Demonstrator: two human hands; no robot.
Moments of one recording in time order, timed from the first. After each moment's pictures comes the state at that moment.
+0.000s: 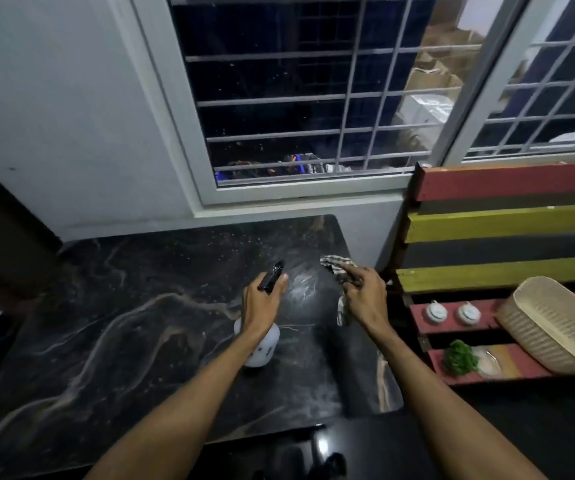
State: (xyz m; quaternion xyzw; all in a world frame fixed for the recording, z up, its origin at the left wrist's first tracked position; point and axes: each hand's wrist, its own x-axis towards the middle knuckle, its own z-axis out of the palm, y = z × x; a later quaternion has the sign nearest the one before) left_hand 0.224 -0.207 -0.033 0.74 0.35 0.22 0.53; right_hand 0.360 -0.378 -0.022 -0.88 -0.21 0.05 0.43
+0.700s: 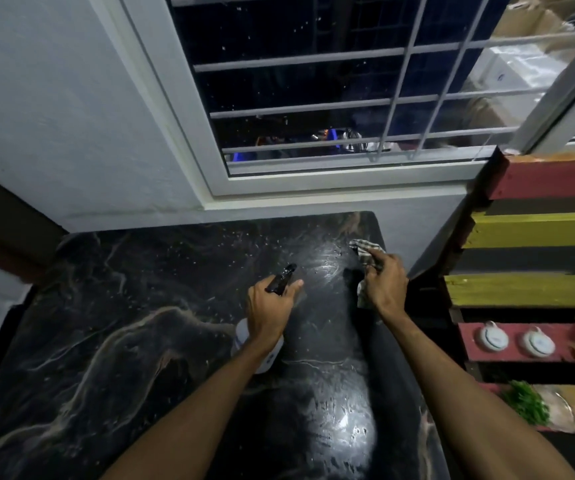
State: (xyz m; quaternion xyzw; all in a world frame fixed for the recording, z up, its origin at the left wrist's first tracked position) left_hand 0.306 -0.135 -0.090 0.75 0.45 0.20 0.45; right_hand 0.486 -0.272 -0.109 -0.91 -0.15 0.06 0.38
